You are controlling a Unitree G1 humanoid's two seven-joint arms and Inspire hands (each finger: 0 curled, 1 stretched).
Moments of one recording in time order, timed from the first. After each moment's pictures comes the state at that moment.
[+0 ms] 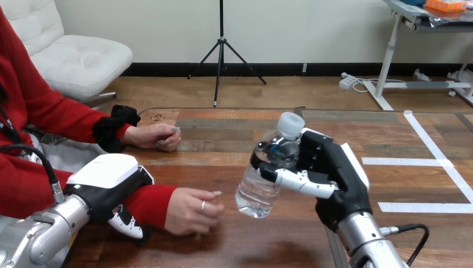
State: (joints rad) left arm -0.28 0.74 -0.31 0.50 0.66 -0.40 -0.11; right arm -0.01 -0.02 0.03 0.06 0.14 -0.06 0.21
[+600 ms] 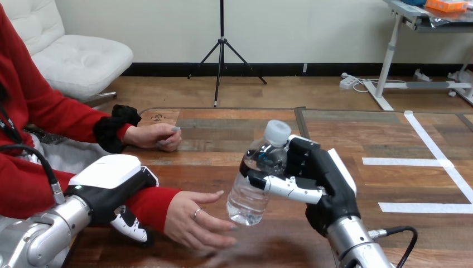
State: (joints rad) left arm -0.22 0.74 -0.26 0.39 0.61 -0.38 -0.18; right arm -0.02 0.00 0.05 0.13 0.12 -0.10 0.21
